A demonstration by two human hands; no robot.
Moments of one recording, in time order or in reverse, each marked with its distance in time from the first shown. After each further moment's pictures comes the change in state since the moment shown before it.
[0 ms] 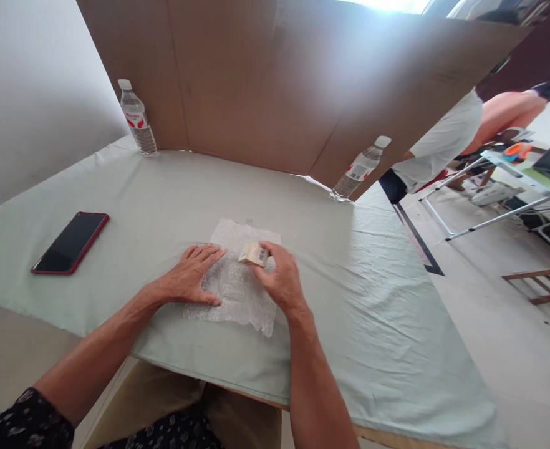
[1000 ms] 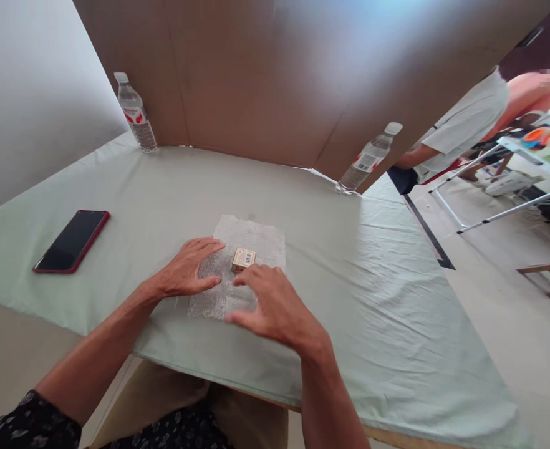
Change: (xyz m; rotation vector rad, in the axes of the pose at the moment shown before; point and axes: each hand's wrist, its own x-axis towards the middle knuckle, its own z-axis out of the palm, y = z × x) left_hand -0.003 0.002 -0.012 -0.099 0.184 0.014; right_hand -0.027 -0.061 -0.033 -0.054 -0.455 -0.239
